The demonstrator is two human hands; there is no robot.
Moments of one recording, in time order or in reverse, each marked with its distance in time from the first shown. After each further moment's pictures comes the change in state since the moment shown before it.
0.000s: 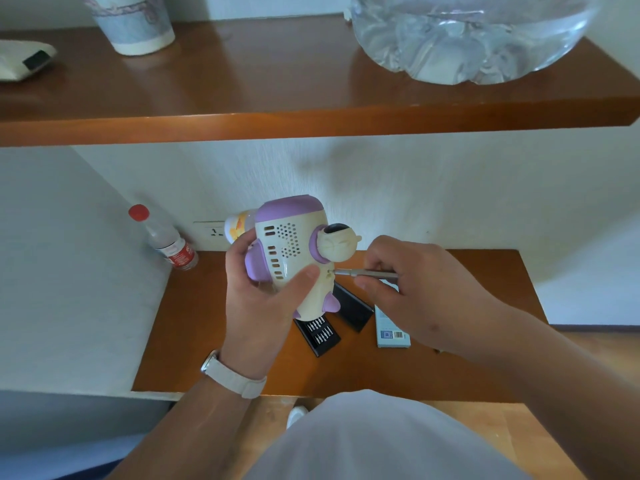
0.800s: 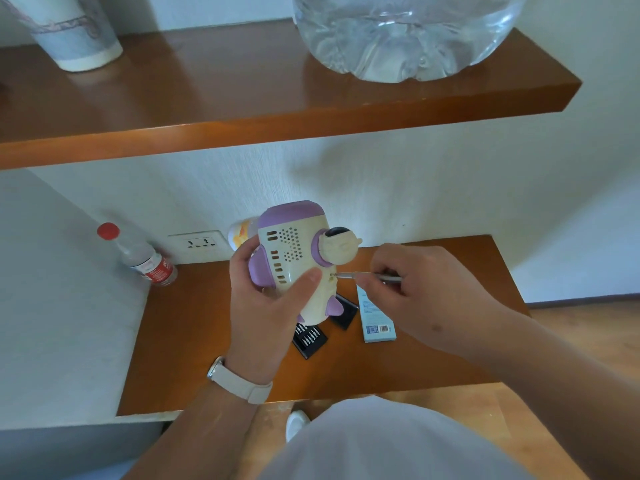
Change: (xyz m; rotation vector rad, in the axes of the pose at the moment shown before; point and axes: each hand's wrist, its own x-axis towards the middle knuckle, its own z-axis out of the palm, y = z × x) left_hand -0.004 -0.010 0.023 0.015 -0.077 0.019; right_hand -0.021 0.023 0.003 0.032 0.079 0.073
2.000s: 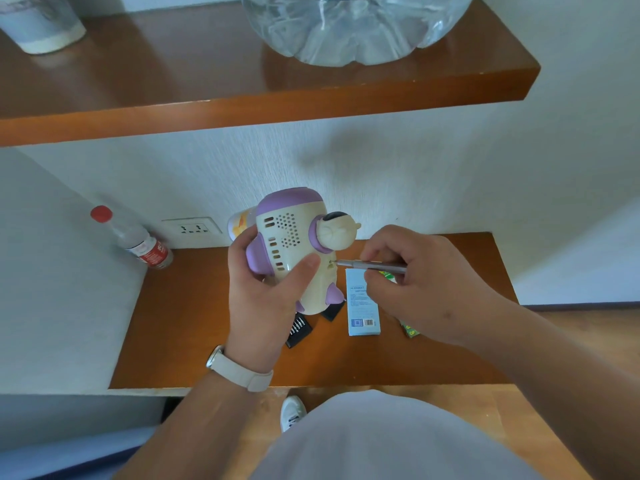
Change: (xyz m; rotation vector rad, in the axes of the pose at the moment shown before) left_hand -0.017 0.009 0.047 -0.005 0.074 -0.080; right_hand -0.008 0.039 -0.023 0.285 -0.054 0.009
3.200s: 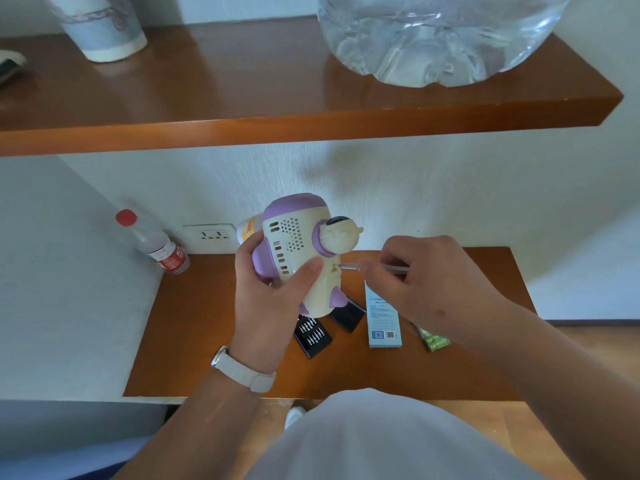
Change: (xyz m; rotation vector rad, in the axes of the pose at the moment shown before) left_hand 0.028 -0.004 -0.039 -0.073 0.006 -0.013; right_hand 0.031 -0.028 0.026 -0.230 0.094 0.019
